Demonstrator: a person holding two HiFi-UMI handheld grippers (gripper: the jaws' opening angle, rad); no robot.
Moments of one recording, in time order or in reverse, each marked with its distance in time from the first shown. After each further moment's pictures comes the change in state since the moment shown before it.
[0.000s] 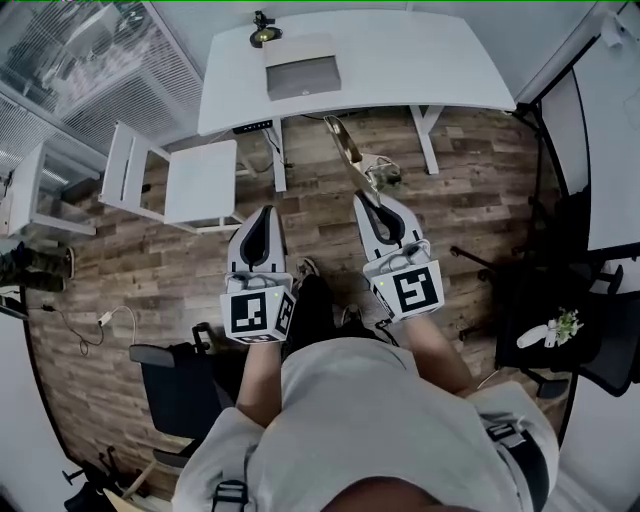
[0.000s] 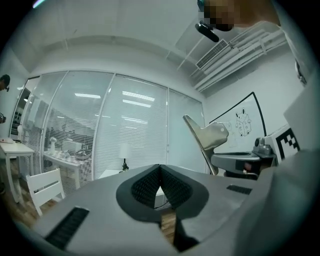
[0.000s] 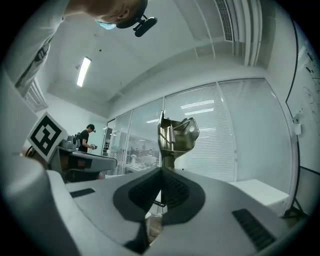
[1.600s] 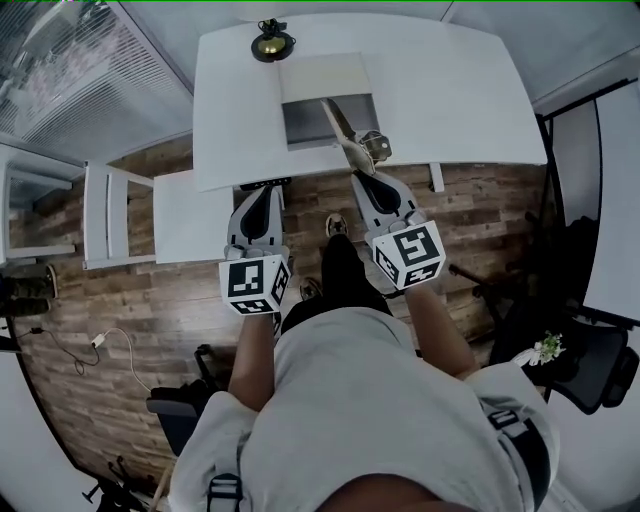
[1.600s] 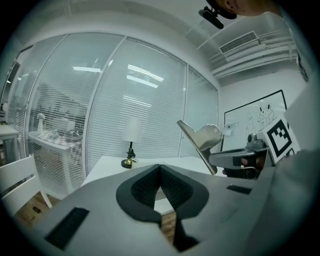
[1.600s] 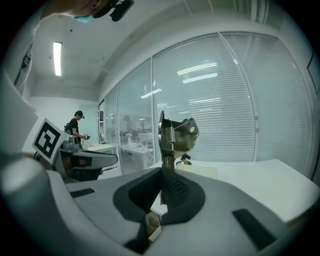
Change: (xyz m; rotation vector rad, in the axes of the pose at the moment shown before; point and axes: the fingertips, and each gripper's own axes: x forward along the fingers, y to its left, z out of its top) left arm 0.285 0.197 -0.074 -0.096 0.178 -0.058; right arm 0.325 -0.101 -0.111 0.102 0.302 0.033
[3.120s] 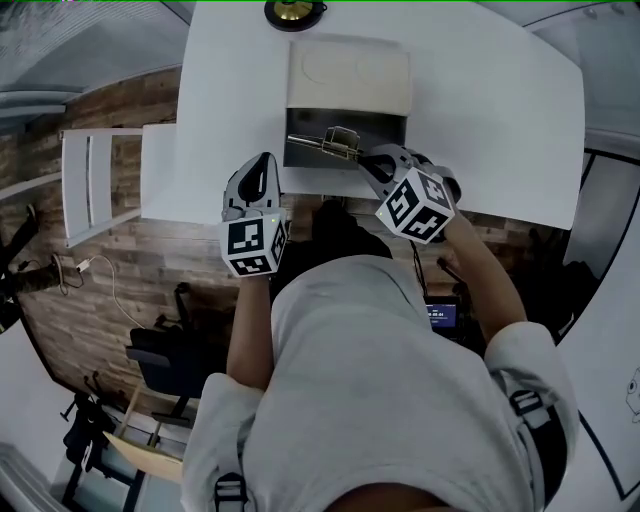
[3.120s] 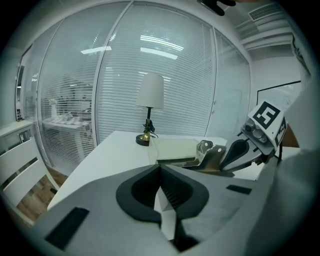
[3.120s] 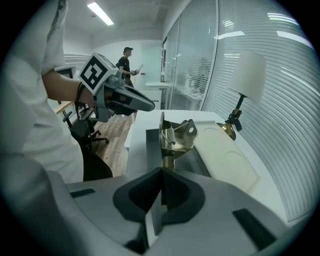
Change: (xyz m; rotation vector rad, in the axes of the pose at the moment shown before) left arm 0.174 0.082 -0.087 -0.078 0.285 0.223; right arm 0.165 -0.098 -0.124 -0.607 0.640 0.651
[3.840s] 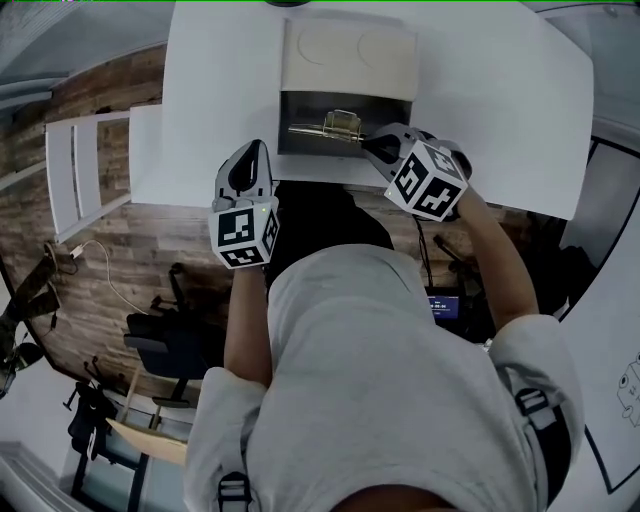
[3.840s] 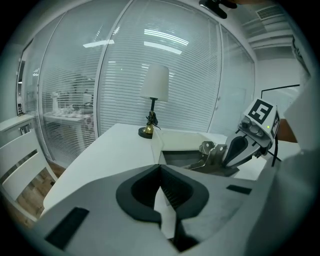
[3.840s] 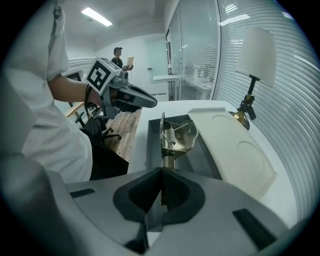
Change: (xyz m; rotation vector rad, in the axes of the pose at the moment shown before) left arm 0.009 0.014 -0.022 -0.036 0.052 0.007; right arm 0.014 -0.001 -0.016 -0.007 0.068 0.160
